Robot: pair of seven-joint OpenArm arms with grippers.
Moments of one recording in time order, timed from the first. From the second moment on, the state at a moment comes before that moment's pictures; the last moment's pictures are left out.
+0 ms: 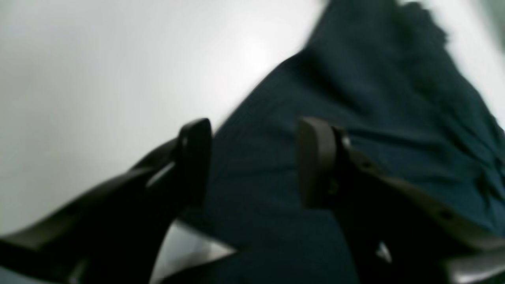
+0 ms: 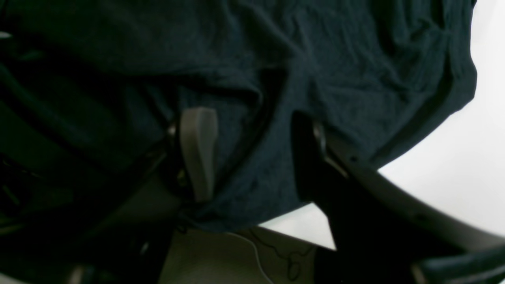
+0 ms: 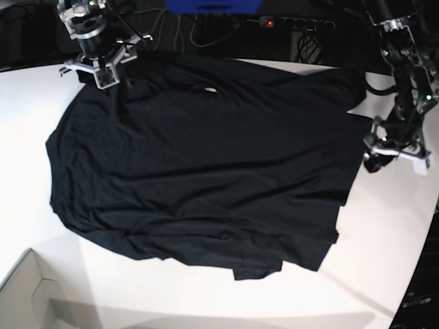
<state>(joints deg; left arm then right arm) 9.8 -14.9 -25.6 97.0 -41.6 -0.1 46.5 -40.1 -1.9 16.0 110.4 -16.6 25.5 -11.7</state>
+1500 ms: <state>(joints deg) 12.7 -16.5 -23.4 85.5 -42.9 -1.0 44.7 -23.9 -1.3 25.4 100.3 -16.9 25.7 -12.3</state>
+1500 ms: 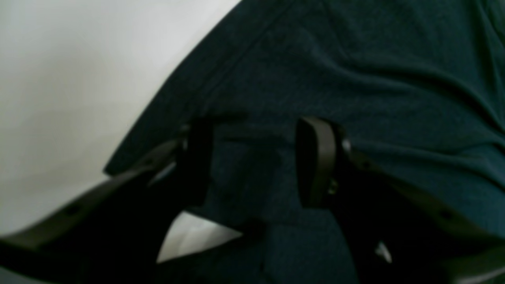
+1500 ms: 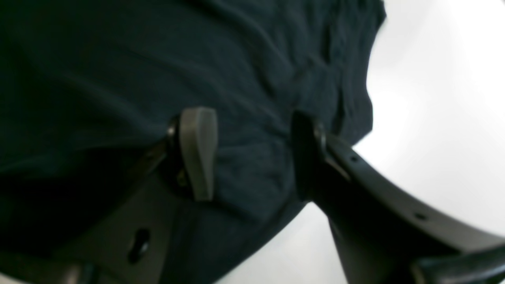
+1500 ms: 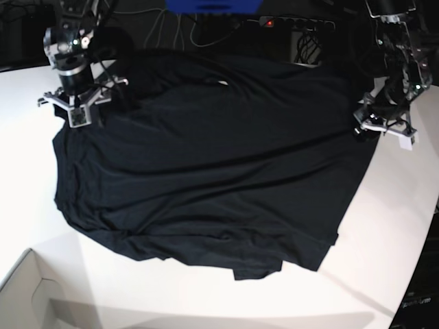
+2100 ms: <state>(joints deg) 10.9 -15.3 -23.4 84.8 -42.0 -0.8 44.7 -6.5 7.0 26.6 74.8 -14.8 25.3 -7.8</state>
